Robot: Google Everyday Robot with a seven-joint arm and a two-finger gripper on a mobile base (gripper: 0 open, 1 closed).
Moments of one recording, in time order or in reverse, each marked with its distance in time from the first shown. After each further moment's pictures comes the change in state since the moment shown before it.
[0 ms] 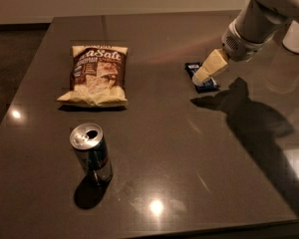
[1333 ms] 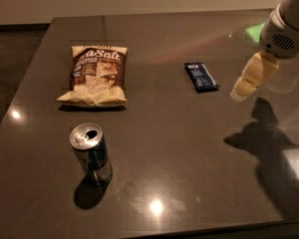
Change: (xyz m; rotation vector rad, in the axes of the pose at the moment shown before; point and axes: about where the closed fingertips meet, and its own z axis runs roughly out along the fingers) arm 0.069 0.016 -0.100 0.081 0.058 -0.360
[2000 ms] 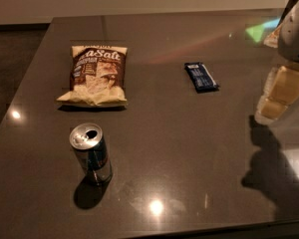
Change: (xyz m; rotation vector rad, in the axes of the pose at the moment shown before) arm 0.017 0.057 -0.048 -0.081 -0.030 -0.333
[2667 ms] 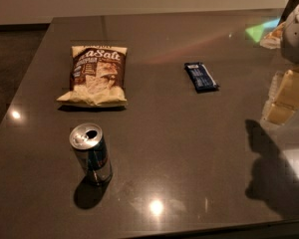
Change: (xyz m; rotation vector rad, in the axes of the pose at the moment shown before) arm -0.003 0.014 -0.008 -0.024 -0.030 -0.077
